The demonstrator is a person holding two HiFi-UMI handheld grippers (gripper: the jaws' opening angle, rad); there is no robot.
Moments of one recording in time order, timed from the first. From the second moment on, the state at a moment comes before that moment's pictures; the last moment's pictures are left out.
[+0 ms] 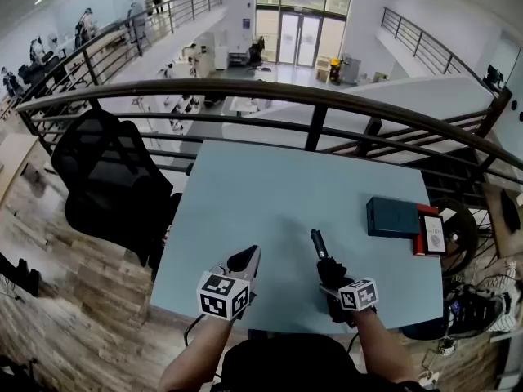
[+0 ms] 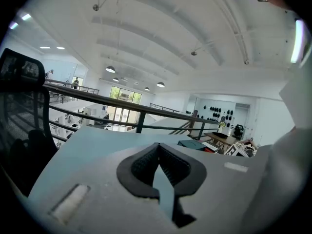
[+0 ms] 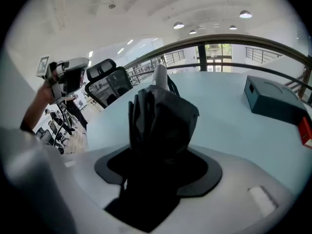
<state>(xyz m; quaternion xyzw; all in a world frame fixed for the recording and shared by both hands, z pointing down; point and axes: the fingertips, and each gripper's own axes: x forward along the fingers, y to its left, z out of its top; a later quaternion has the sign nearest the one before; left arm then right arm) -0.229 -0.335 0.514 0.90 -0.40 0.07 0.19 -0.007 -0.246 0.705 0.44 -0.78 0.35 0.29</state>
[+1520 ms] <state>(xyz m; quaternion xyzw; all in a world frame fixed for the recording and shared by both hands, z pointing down) -0.118 -0.349 0.431 0.91 -0.40 0.06 0.12 0.098 -0.252 0.431 0.46 -0.88 0.11 0.03</state>
